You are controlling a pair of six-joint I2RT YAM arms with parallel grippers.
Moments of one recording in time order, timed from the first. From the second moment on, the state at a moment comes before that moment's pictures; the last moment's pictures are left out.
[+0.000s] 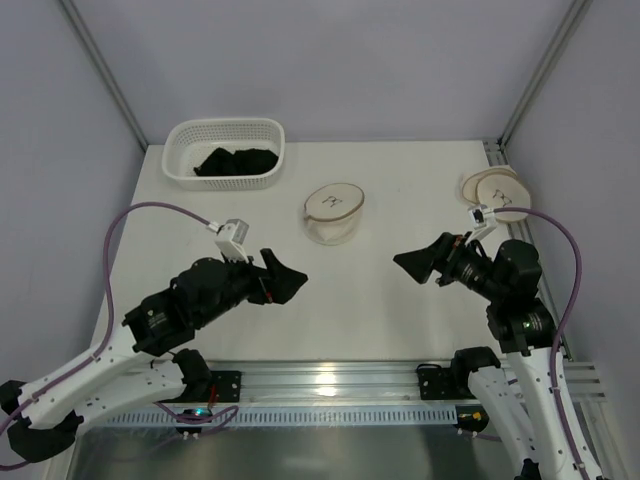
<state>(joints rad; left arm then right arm) -0.97 0.68 0.81 -0.45 -0.19 -0.78 0.12 0.54 0.71 -0.41 -0.63 0.58</state>
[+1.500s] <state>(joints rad) -0.20 2.24 1.77 -0.33 0.63 -0.71 0.12 0.39 0.74 -0.66 -0.60 0.50</state>
